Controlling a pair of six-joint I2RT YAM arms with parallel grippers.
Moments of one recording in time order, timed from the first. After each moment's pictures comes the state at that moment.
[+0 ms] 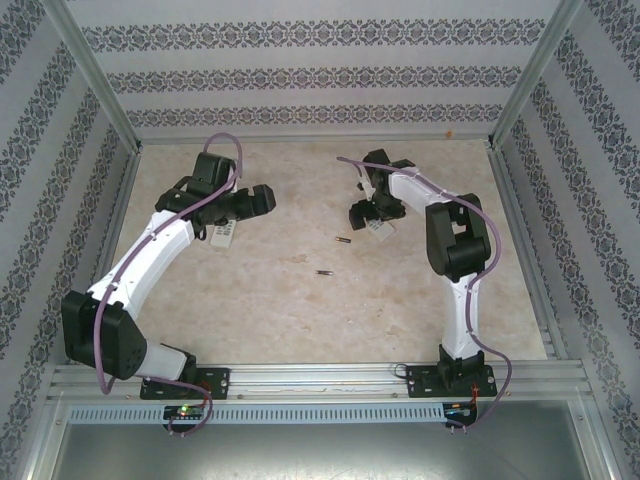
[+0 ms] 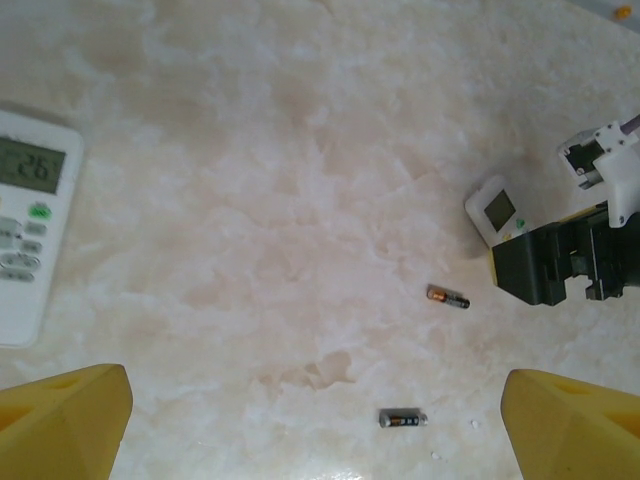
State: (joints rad) left arm -0.27 1.41 1.24 -0.69 0.17 -0.52; right arm 0.29 2.17 1.67 -0.91 -0.06 0.02
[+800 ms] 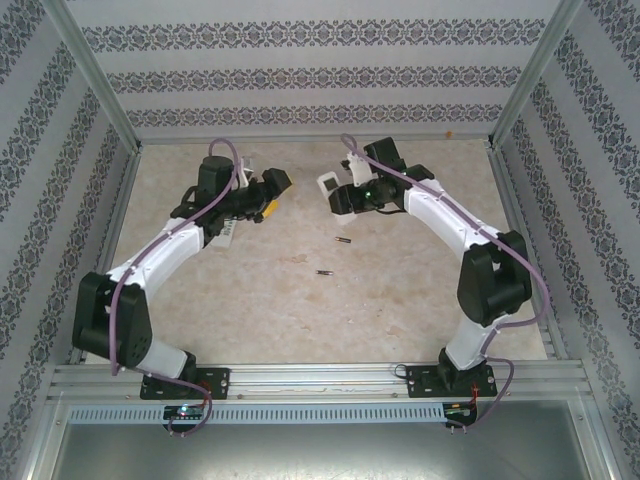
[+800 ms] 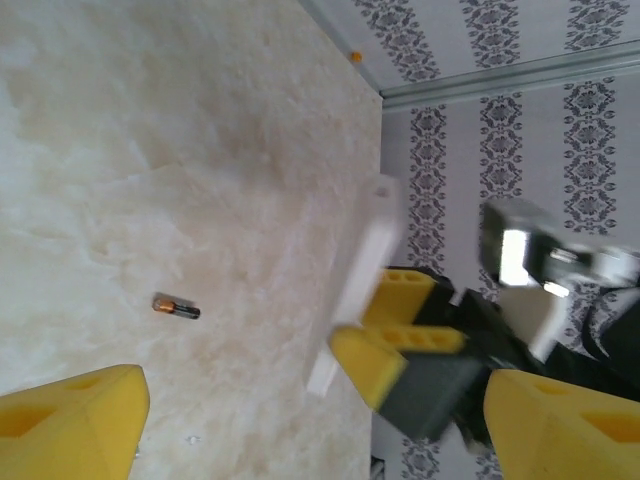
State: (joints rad) left arm -0.26 1.50 1.07 -0.07 0.60 -1.03; right arm 0.42 1.75 1.46 -0.63 -0.47 0.19
